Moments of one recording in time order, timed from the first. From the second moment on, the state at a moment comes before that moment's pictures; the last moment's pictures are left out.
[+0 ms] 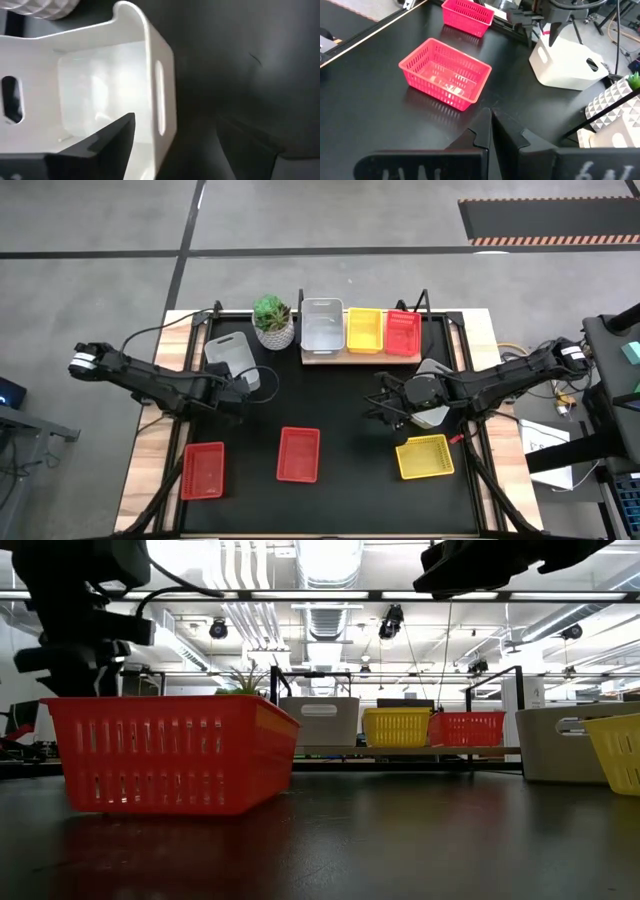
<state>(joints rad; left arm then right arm) -0.18 1.07 0.68 -1.05 -0.44 -0.47 0.19 1.16 0.72 -0.01 0.02 -0.31</state>
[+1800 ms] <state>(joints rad) -0.47 1.53 1.53 -1.00 -0.46 -0.18 0.19 1.16 0.72 -0.10 0.02 -0.20</state>
